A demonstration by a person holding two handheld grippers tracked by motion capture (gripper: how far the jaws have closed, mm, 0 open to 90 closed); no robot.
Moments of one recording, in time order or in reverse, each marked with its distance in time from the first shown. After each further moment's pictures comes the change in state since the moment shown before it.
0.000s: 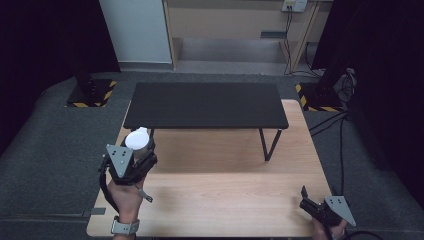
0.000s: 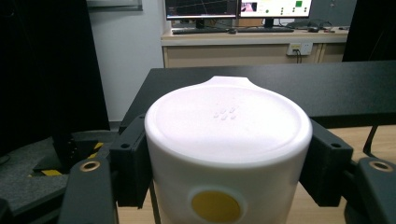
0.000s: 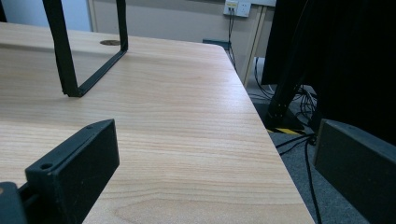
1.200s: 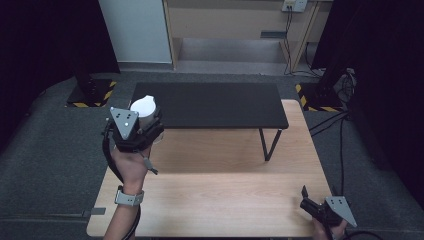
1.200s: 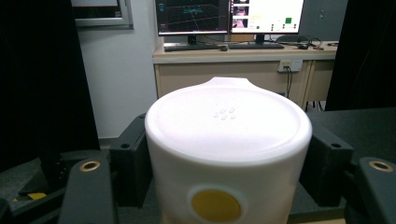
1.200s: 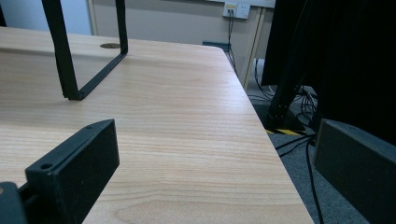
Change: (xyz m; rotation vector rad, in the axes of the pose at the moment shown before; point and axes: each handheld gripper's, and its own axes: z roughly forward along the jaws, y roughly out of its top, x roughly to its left) left arm -0.011 0.072 0.035 -0.028 -0.026 0.008; right arm -0.001 -0.001 -0.001 -0.009 0.000 0.010
